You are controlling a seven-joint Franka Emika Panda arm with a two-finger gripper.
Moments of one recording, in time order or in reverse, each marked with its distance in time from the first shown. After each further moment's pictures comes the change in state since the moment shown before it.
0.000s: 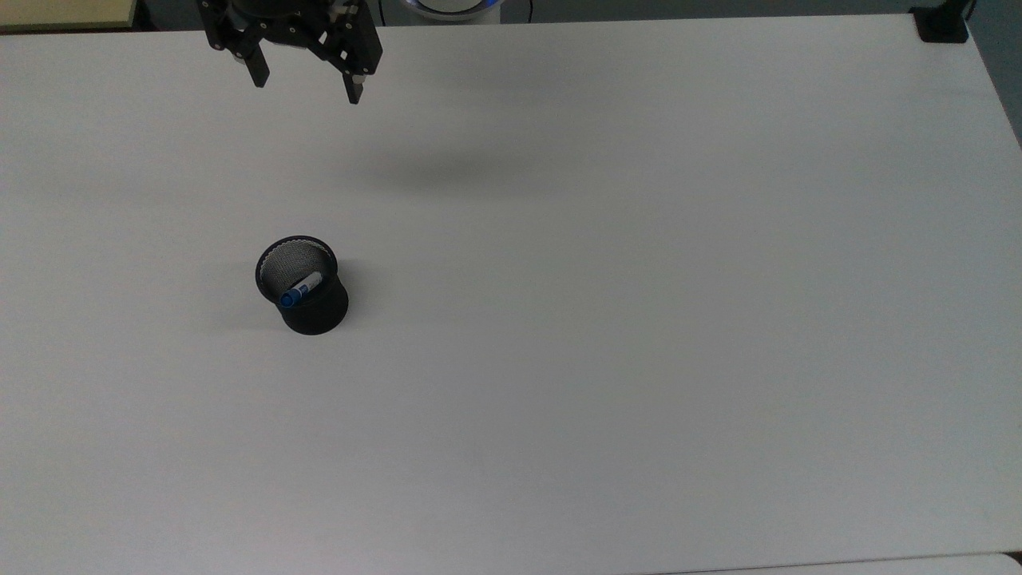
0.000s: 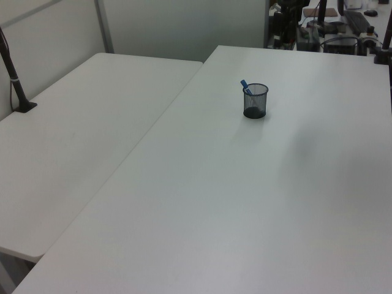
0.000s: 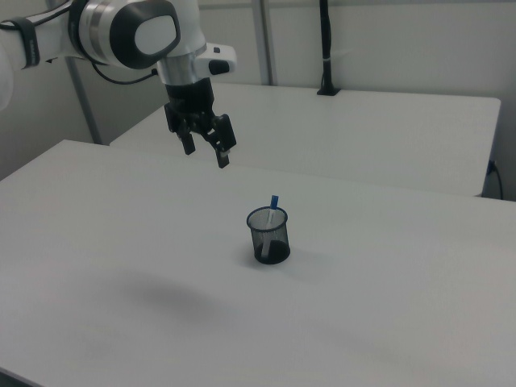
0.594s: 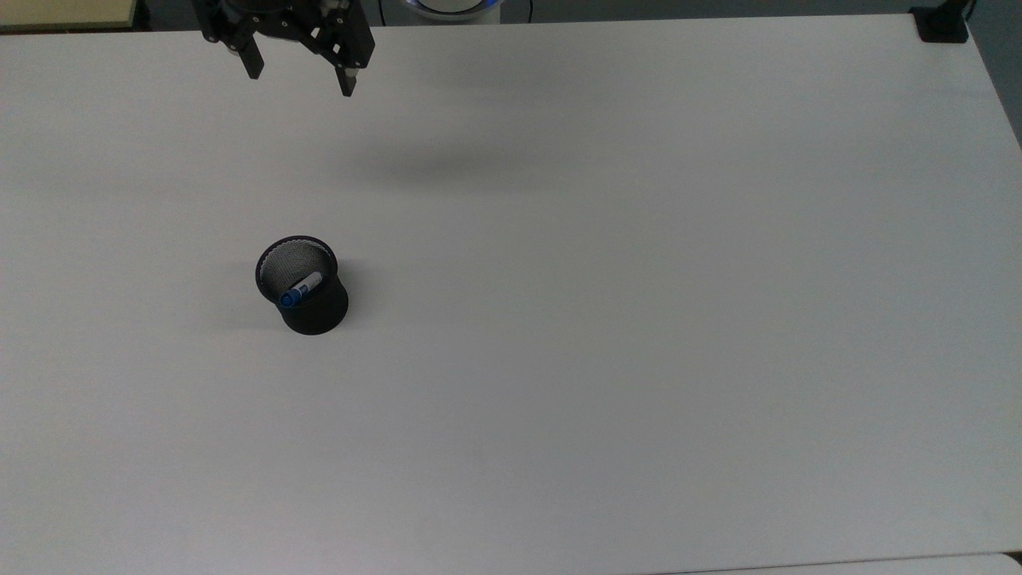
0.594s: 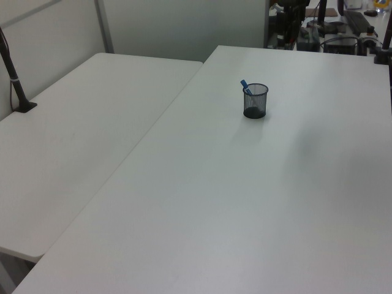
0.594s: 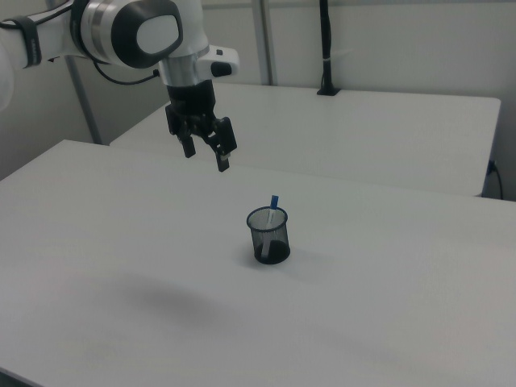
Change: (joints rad) arm -0.013 -0.003 -0.001 0.003 0.000 -0.035 0.000
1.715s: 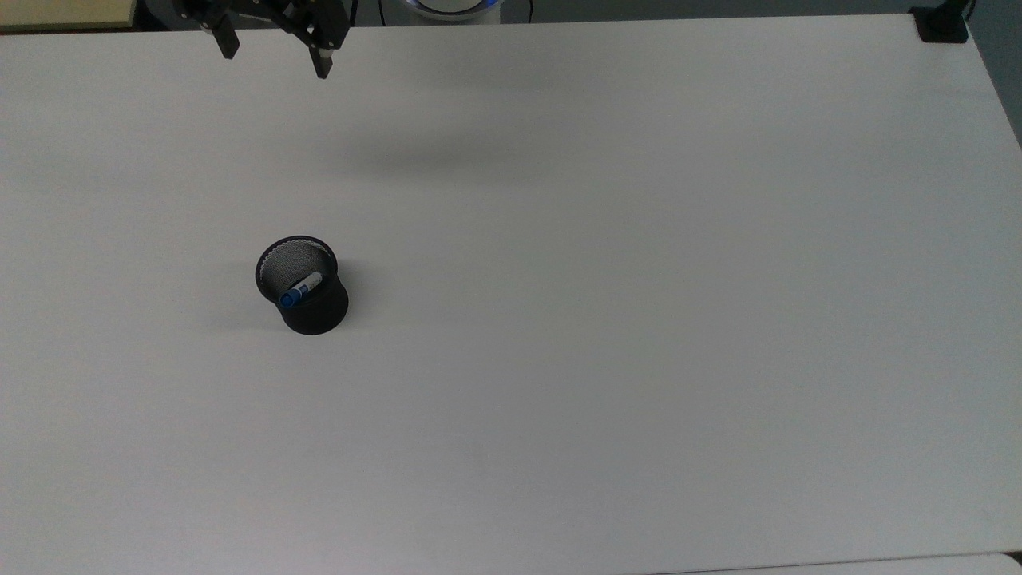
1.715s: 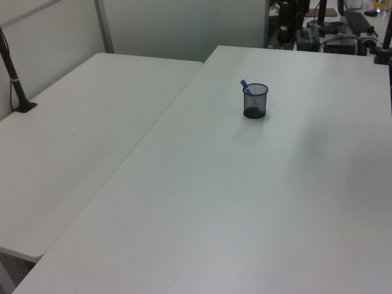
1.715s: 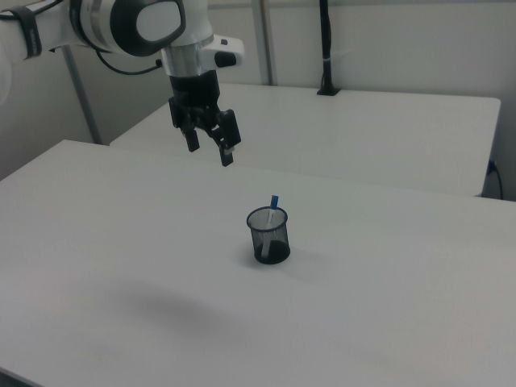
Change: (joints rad) arm -0.011 -0.002 -0.022 0.049 -0.002 -0.054 0.000
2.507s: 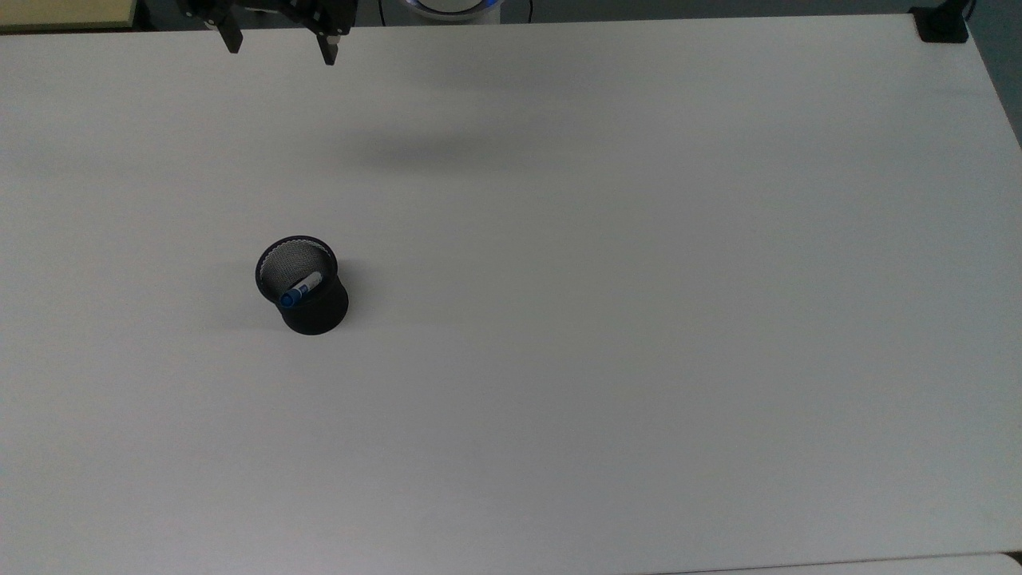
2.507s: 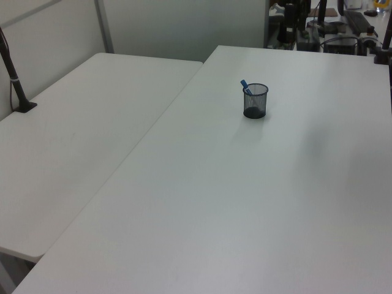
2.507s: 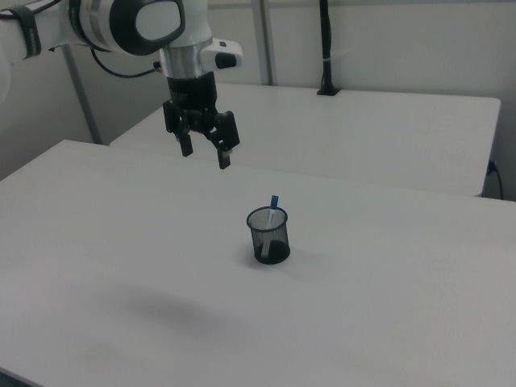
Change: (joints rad) arm 0.001 0.000 -0.001 0.003 0.000 -0.046 -0.102
